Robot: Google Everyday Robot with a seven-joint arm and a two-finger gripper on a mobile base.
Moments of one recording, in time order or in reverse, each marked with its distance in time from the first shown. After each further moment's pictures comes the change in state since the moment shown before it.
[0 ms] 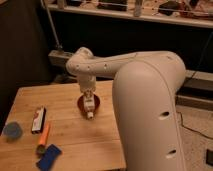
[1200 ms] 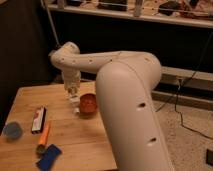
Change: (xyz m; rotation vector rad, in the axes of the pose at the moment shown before) arm -0.011 0.059 -0.022 -0.123 -0.006 -0.080
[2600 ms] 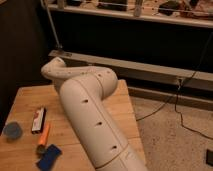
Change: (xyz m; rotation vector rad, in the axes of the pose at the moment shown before) arm -0.015 0.091 0.151 0.059 0.191 -0.076
